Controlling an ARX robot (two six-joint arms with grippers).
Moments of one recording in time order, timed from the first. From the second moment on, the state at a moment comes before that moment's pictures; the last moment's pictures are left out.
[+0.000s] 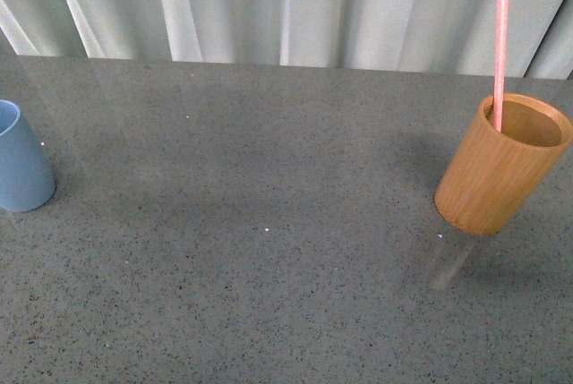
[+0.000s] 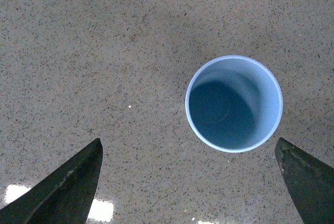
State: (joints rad) left arm 0.24 1.65 1.07 -0.37 -0.02 0.12; right arm 0.00 0.00 0.02 0.00 0.00 0.00
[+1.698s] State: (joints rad) left arm 0.17 1.96 1.25 -0.39 -0.07 0.04; right arm 0.00 0.00 0.02 0.00 0.00 0.00
